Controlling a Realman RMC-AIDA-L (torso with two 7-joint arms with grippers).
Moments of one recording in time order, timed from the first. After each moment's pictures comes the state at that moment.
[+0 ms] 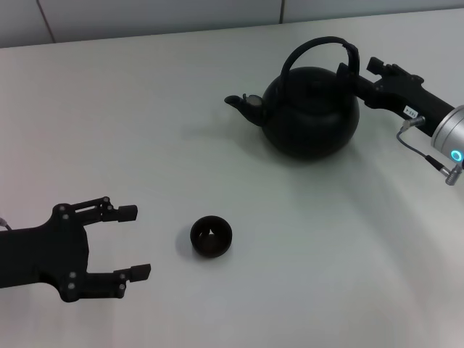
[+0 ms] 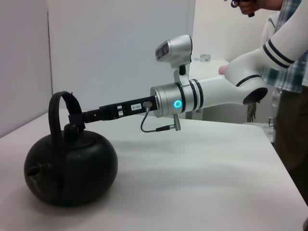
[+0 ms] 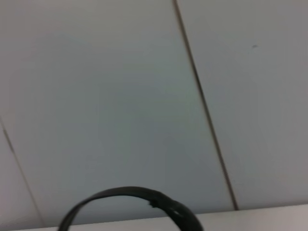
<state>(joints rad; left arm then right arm) -0.30 -1.98 1.14 0.75 1.68 1.68 -1.11 0.55 2.08 -0.22 -0.21 -1.70 -1.10 0.94</state>
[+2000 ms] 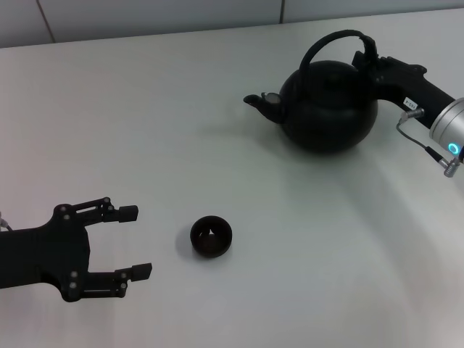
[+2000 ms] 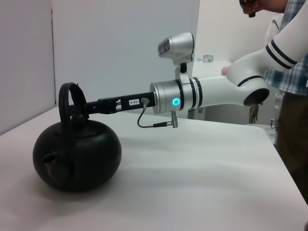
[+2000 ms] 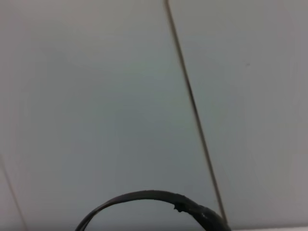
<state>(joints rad) -0.30 -1.98 1.14 0.75 1.68 1.67 -1.13 0.56 2.08 -0.23 -0.19 -1.63 -1.09 0.84</state>
